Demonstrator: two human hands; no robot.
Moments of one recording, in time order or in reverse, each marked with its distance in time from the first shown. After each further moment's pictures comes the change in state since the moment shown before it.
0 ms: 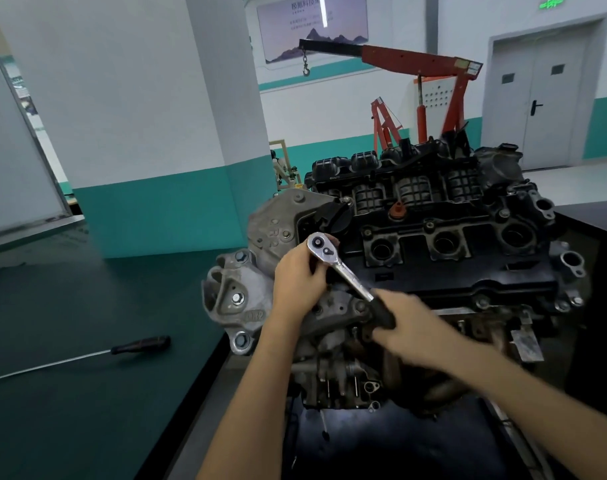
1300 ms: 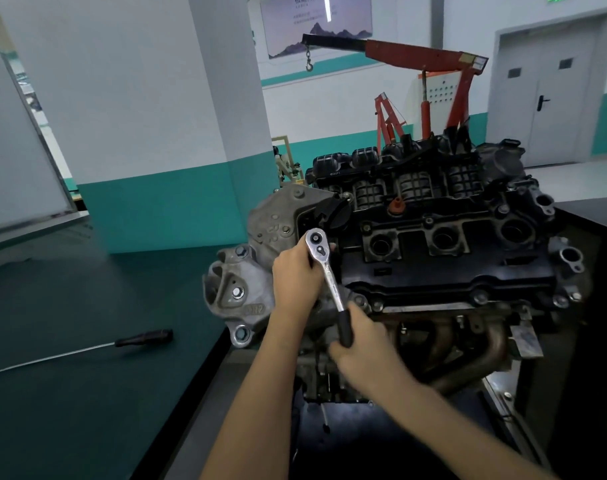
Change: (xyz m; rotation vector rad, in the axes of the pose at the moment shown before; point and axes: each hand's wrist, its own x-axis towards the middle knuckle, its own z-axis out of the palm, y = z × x) left_hand 0.000 -0.001 0.012 0.114 0.129 -0.134; right_hand -0.009 -0.019 0.064 0.251 0.162 0.072
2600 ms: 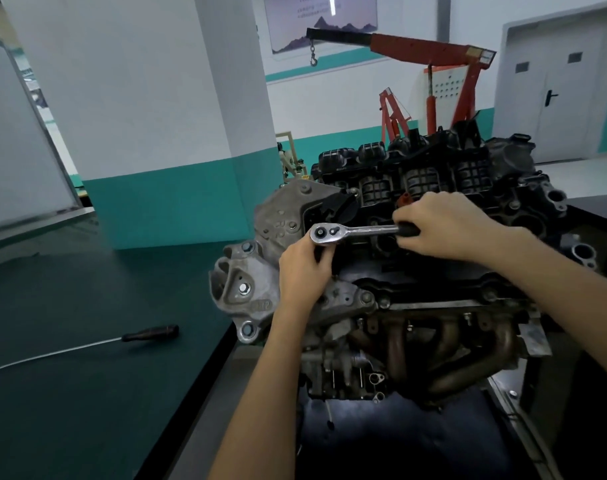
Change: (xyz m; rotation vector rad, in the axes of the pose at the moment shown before) left_hand -0.003 0.002 -0.006 -0.049 0.049 0.081; right_hand 0.086 -0.044 -0.139 -1.034 -0.031 -0.341
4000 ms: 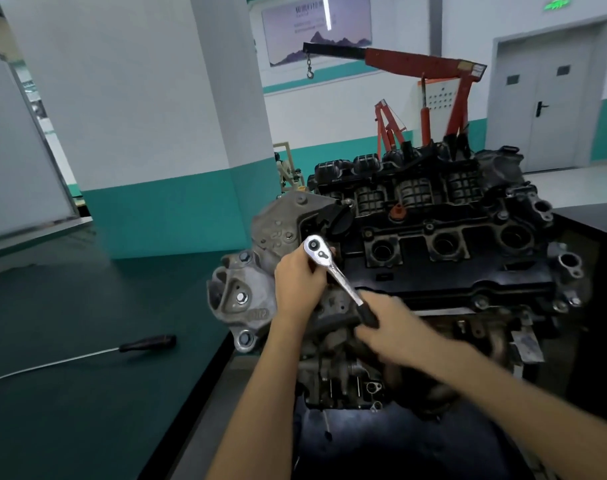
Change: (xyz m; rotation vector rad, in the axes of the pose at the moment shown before) left_hand 0.001 -0.004 0.001 -0.004 -0.067 -0.096; right_hand -0.054 -0.080 0.070 0.844 -0.078 0.141
